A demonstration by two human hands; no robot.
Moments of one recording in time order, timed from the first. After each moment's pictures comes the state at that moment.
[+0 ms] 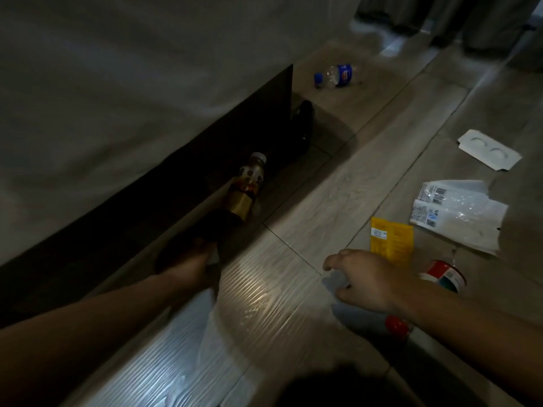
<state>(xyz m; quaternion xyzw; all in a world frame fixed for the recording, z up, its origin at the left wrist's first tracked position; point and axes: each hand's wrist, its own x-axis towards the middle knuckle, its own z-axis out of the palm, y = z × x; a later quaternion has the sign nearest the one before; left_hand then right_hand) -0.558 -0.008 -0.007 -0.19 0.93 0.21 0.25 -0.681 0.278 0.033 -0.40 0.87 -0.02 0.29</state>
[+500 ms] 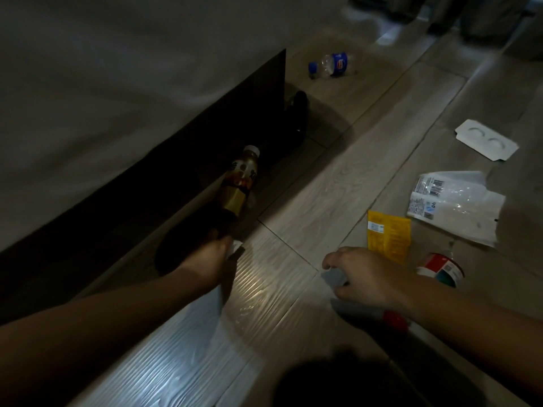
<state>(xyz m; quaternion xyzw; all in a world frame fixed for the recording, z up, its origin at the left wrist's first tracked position) -0.582 0.019 -0.022 -0.16 0.94 0.24 0.20 -0.684 0.283 0.023 -0.38 0.87 -0.04 0.31</state>
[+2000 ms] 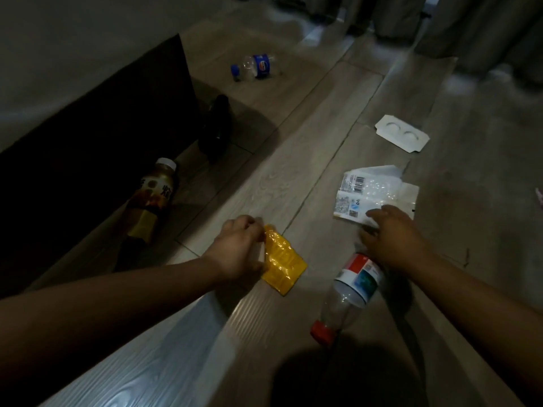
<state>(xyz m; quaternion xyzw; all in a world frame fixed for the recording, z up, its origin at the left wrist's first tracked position) -0.704 0.147 -0.035 0.05 0.96 0.21 0.17 -0.781 0.434 -0.009 -0.07 0.98 -0.11 0.13</state>
